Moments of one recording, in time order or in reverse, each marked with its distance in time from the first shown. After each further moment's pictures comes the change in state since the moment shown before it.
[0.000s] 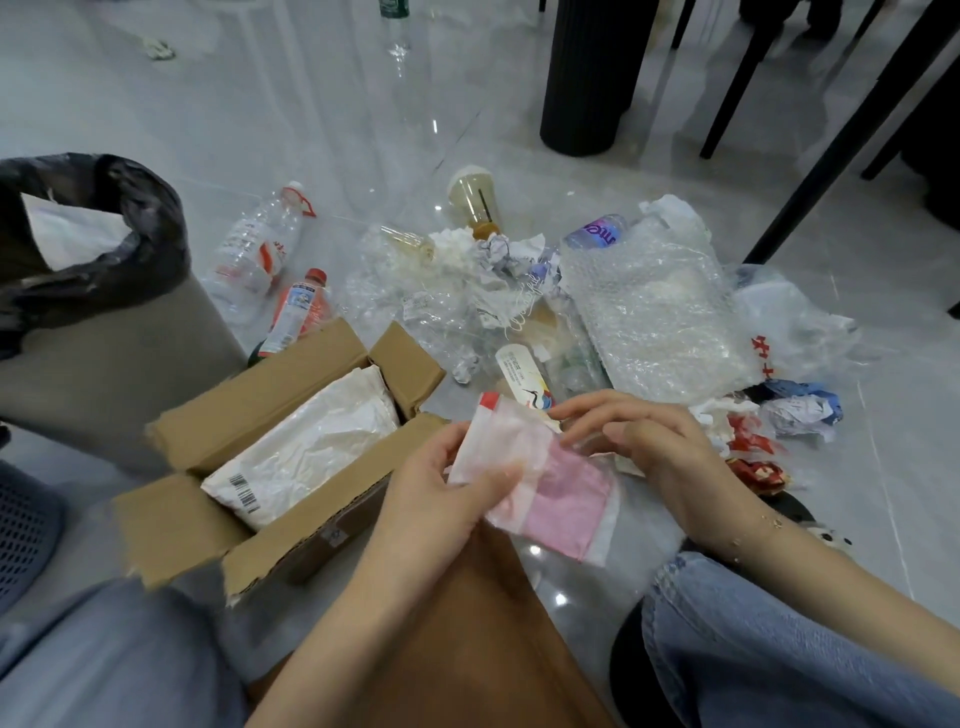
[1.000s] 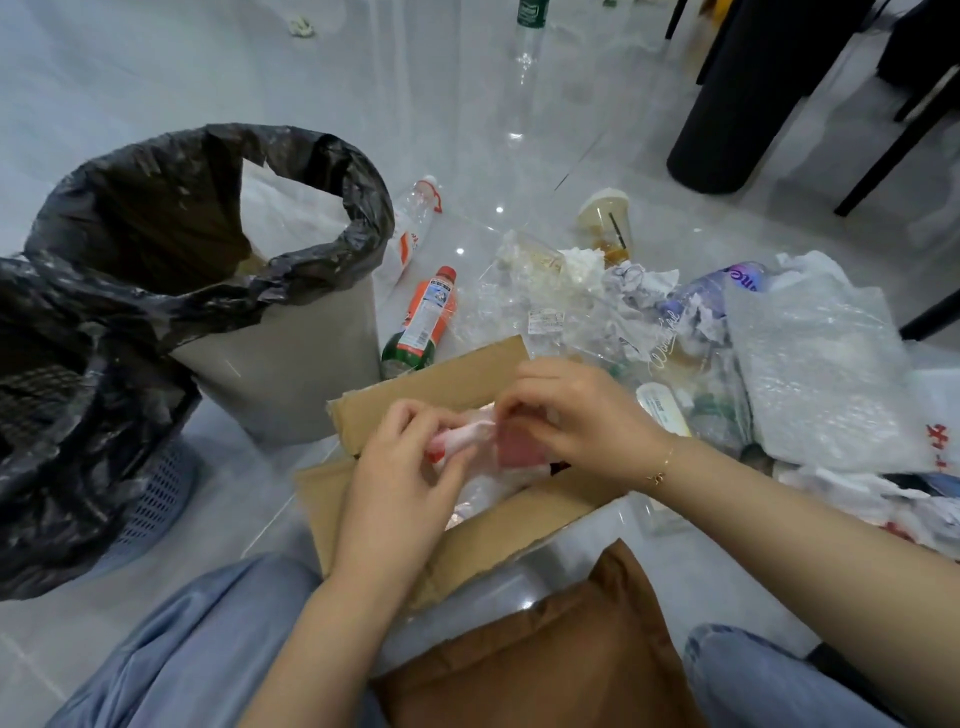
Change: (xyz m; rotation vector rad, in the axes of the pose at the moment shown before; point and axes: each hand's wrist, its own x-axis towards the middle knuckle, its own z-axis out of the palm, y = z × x) left_hand 0.013 -0.037 -0.158 0.591 0.425 0.457; right_hand 0.139 -0.016 0.159 -0.989 -0.368 -0.659
